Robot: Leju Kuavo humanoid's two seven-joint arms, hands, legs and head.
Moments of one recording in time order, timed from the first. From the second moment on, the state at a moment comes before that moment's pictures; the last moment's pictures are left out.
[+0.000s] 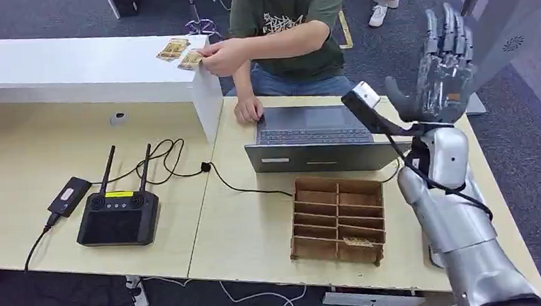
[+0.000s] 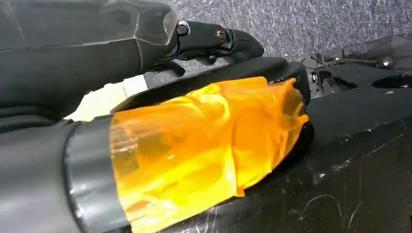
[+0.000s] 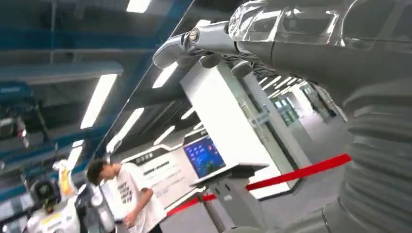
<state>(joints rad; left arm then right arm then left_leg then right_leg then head) -0.11 -0.11 -1.32 -0.12 1.35 0.16 -0.07 -0.61 -0.13 0.33 -1.26 1.34 -0.57 0.26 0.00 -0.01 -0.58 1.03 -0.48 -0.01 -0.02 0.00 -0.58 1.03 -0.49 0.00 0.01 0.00</state>
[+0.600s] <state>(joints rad) -0.10 -0.11 -1.30 -0.12 1.42 0.16 -0.10 -0.08 -0.19 0.04 -1.79 1.35 -0.69 0.12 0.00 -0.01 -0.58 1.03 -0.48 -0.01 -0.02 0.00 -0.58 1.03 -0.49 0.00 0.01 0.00</state>
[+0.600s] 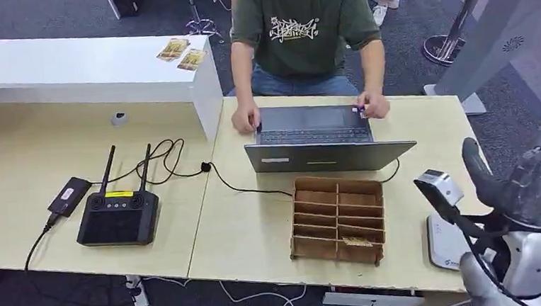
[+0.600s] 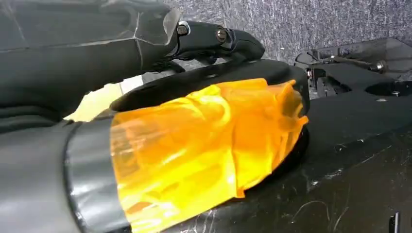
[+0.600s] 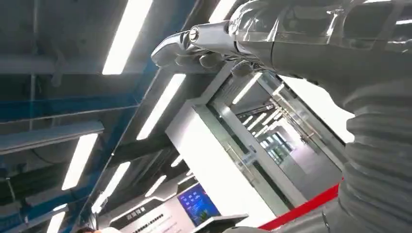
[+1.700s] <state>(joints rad) -0.10 -0.13 -1.27 -0.11 1.46 0.17 -0.12 0.19 0.00 -0.16 -2.08 1.32 -0.69 -0.09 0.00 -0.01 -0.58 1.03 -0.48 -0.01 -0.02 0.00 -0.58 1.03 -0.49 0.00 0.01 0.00</state>
